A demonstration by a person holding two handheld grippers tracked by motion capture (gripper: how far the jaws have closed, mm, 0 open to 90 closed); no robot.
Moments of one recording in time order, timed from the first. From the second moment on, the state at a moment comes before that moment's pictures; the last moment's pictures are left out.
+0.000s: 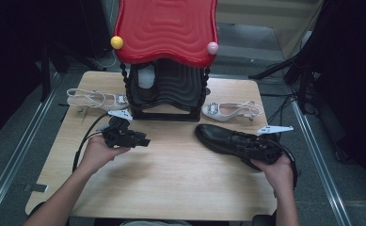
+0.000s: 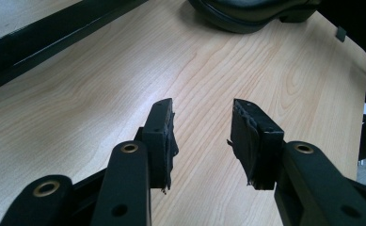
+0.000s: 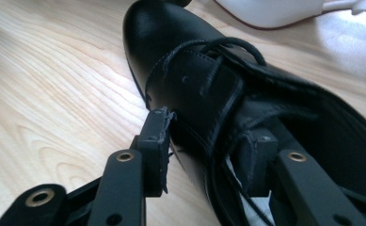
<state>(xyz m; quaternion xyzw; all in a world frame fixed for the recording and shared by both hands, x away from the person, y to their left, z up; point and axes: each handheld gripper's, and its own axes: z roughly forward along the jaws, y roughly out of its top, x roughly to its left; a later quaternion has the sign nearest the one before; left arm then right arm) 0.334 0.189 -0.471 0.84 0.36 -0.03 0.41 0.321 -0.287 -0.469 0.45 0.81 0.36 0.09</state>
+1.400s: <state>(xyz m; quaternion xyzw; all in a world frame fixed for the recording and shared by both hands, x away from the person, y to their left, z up) 0.314 0.197 -0.477 0.83 0.37 0.00 0.42 0.338 -0.166 -0.462 0.39 0.83 0.39 -0.06</state>
